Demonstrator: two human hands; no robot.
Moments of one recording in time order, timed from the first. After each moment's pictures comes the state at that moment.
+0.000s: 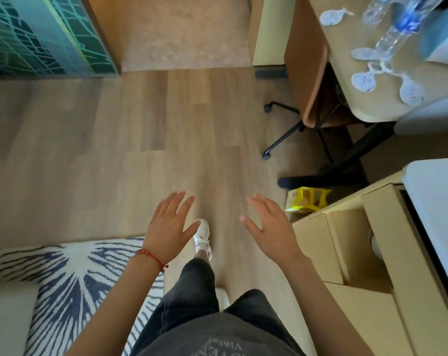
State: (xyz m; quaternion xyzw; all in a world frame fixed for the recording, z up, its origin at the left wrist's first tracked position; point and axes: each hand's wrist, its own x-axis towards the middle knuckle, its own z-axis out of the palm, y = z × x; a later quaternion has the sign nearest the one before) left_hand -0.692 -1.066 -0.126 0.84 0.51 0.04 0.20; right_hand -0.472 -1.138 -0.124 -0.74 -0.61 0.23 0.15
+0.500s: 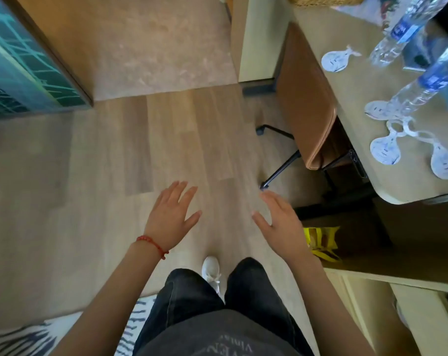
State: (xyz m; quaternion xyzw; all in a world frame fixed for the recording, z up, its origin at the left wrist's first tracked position) left_hand -0.589 -0.749 -0.122 0.87 0.45 0.02 0.19; right_hand -0.374 -0.864 -0.124 -0.80 -0.53 0.23 0.18
